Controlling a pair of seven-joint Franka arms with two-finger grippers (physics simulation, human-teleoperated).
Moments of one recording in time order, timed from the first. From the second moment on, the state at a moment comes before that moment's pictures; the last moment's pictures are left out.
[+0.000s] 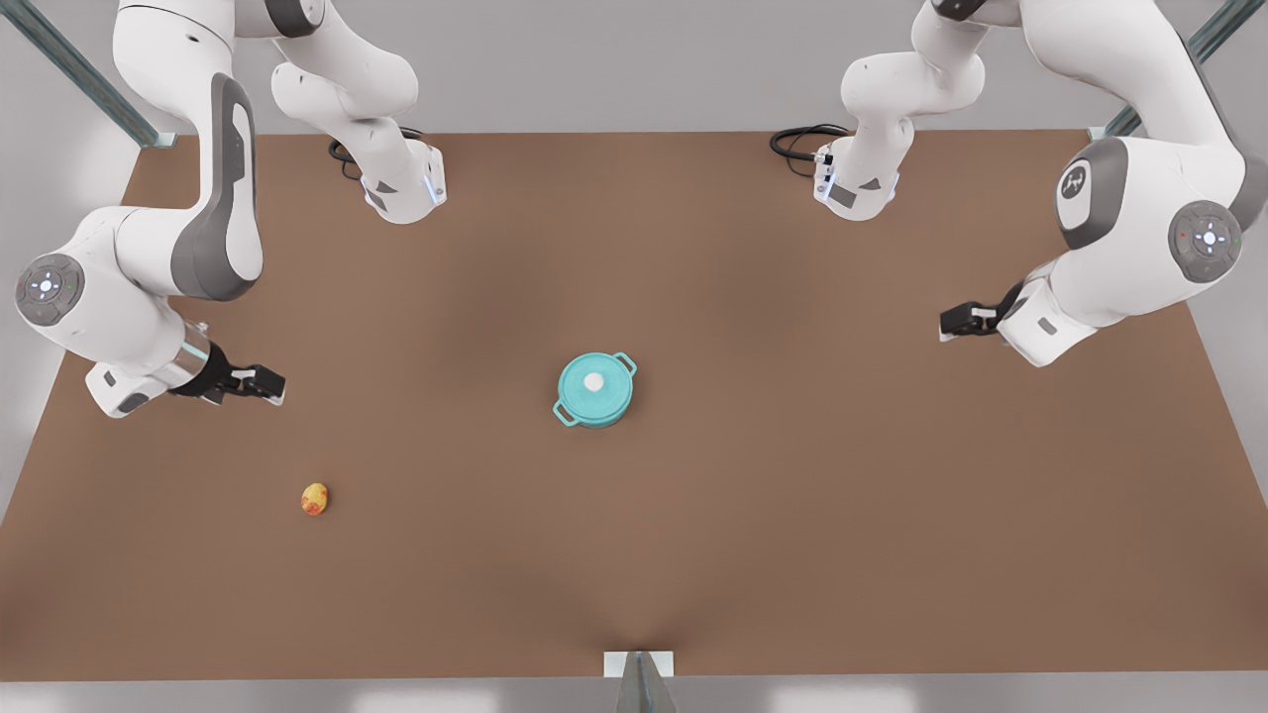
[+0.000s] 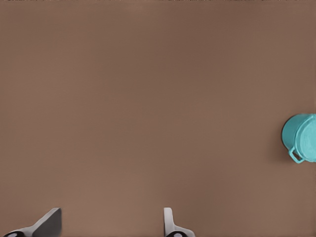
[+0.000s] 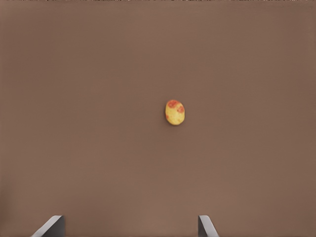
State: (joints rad) left arm 0.07 0.15 -0.14 -1.48 -0.08 1.47 -0.03; right arm 0.10 0.18 -0.16 -1.65 0.06 1.83 -0.05
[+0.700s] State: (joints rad) left arm -0.57 0.71 -0.28 -1.23 0.21 1.84 -0.62; right arm 0.09 0.56 -0.16 -1.62 -0.06 1.97 -0.08
